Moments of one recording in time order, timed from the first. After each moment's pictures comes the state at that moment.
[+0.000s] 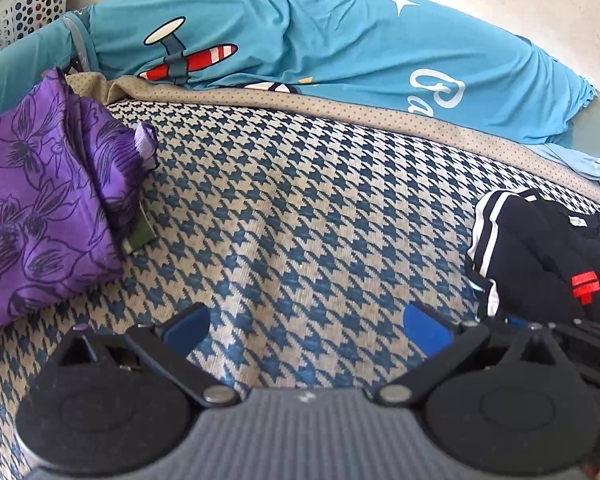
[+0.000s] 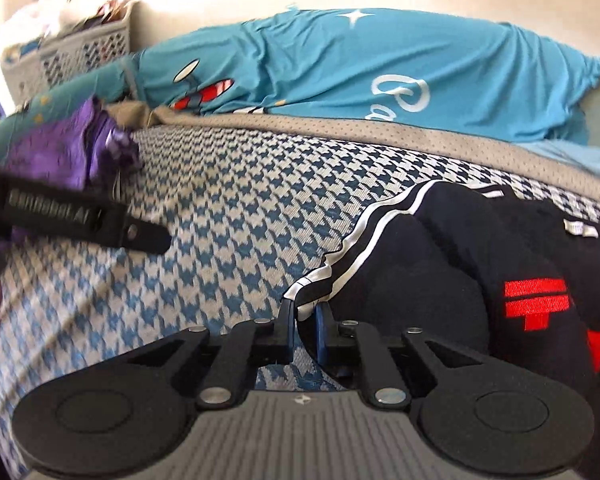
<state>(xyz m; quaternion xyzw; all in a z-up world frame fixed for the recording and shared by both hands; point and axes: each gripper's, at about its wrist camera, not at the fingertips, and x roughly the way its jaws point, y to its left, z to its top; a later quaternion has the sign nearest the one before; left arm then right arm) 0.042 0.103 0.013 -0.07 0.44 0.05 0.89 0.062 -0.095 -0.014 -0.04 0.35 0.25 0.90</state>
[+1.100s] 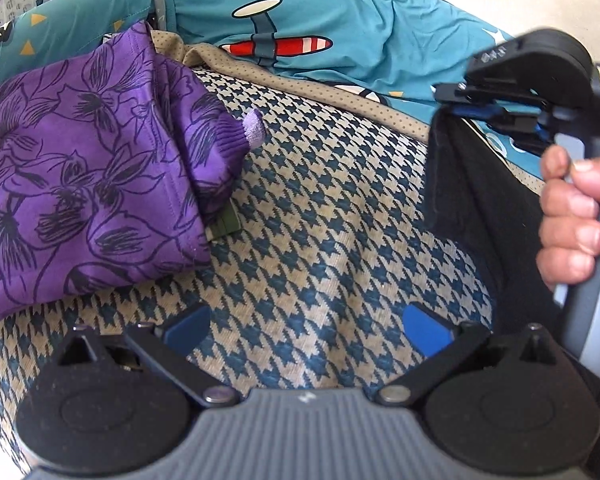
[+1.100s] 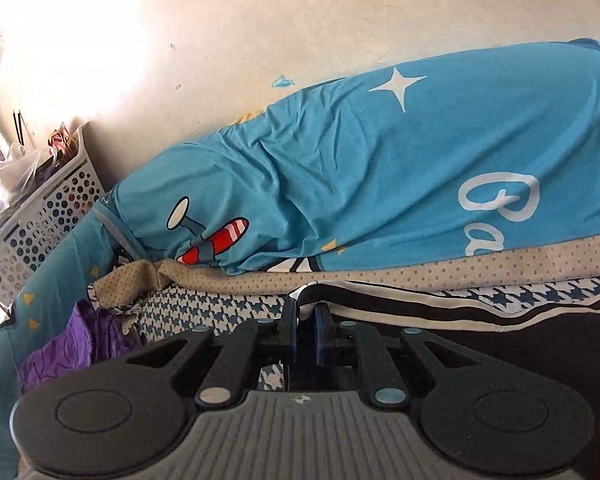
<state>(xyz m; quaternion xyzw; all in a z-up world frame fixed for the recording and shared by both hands) 0.042 0.159 0.018 -0.14 0.45 0.12 0.87 0.220 0.026 0.056 0.14 0.34 0.26 0.89</state>
